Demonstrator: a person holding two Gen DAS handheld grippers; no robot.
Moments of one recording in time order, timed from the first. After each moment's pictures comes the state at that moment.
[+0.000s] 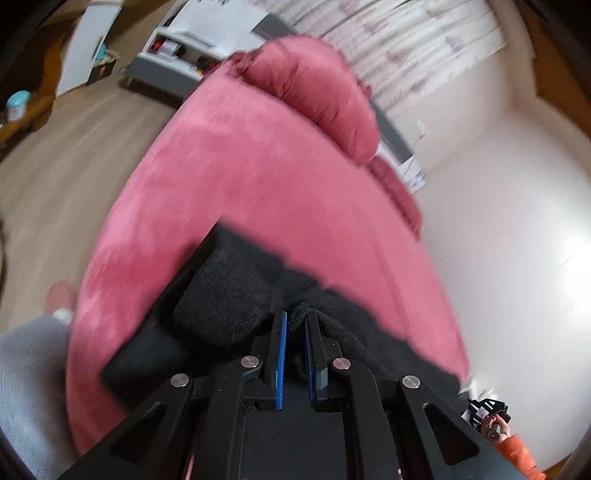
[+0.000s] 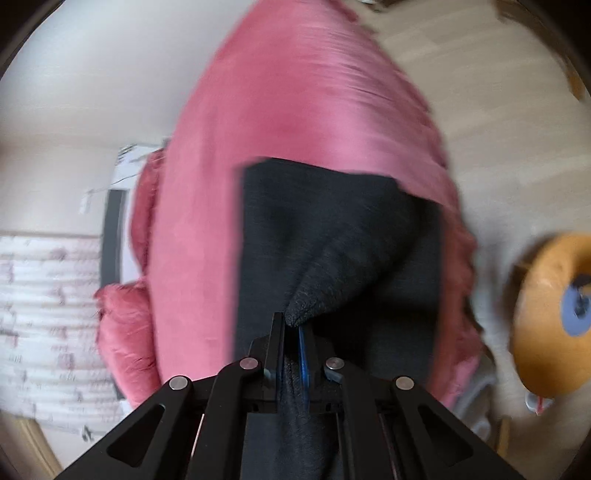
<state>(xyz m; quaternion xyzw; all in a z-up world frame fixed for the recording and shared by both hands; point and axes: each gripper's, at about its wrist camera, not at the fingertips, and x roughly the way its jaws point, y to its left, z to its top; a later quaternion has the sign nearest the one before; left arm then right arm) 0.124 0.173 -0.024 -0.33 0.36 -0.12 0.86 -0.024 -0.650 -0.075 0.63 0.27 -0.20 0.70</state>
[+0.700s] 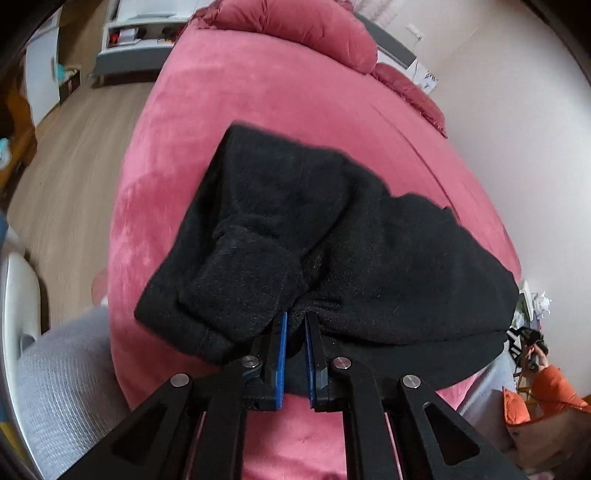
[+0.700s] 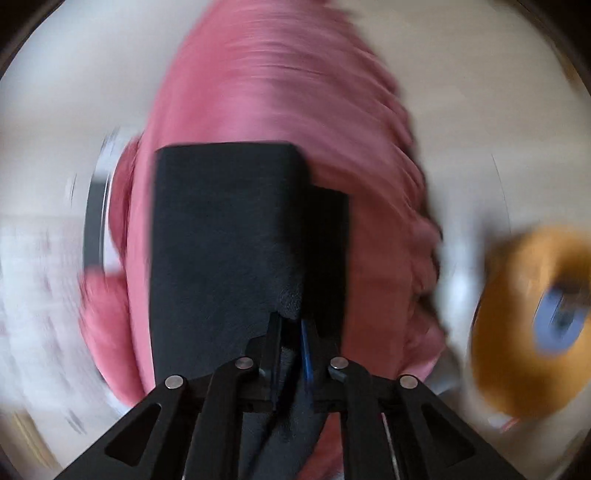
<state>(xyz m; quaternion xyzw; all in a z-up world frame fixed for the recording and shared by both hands) 0.098 0.157 -0.065 -0.17 0.50 -0.13 0.84 -0.092 -0.664 -0.186 0.67 0.30 -0.21 0.65</state>
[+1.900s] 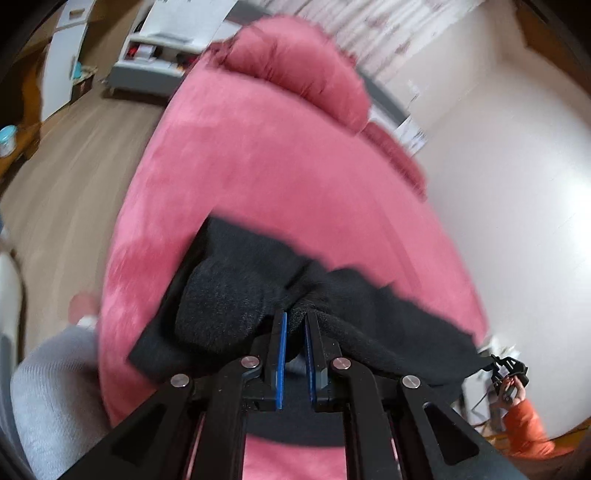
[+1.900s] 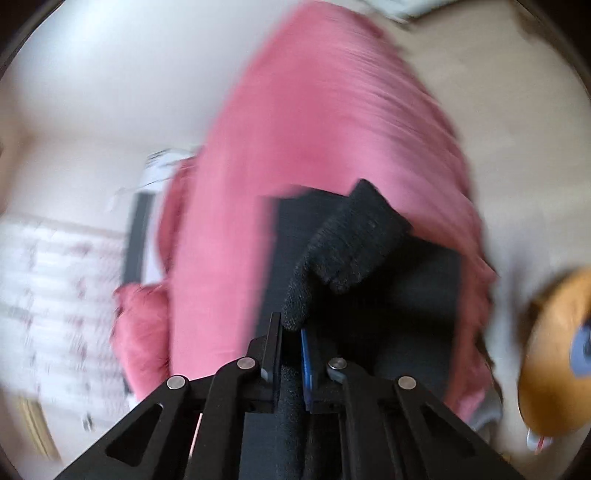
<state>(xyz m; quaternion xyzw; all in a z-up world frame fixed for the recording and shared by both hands) 0.098 0.169 -0.003 -0.27 0.40 -0.14 0.86 -0.041 -0.663 -0.068 0.61 0.22 -0.16 0.74</state>
